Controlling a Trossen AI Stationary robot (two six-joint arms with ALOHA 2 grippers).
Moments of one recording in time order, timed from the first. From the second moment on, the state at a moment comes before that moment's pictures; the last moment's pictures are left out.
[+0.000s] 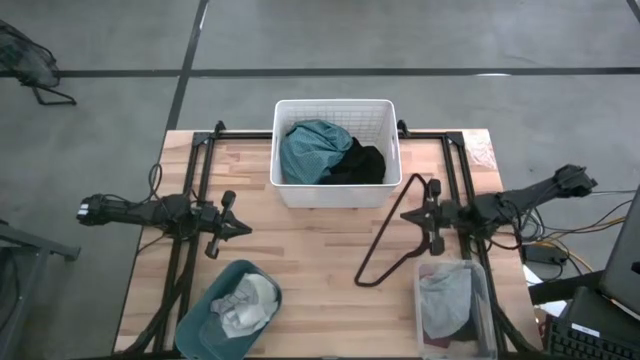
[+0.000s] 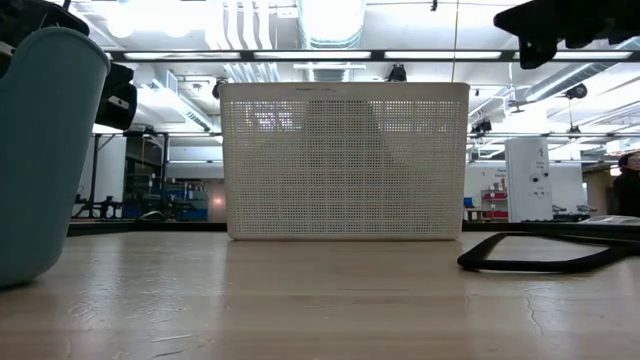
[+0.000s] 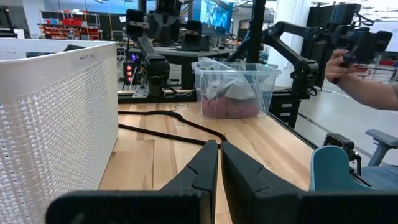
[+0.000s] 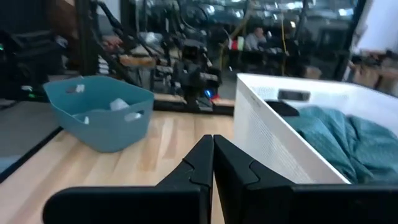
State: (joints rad) left arm -0.12 0.09 0.01 0.03 0.08 -0.04; right arm 0.36 0.47 0.30 0.14 0.40 -0.04
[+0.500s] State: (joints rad) left arm -0.12 0.09 0.01 0.03 0.08 -0.04; right arm 0.33 0.34 0.16 0.33 0.31 -0.19
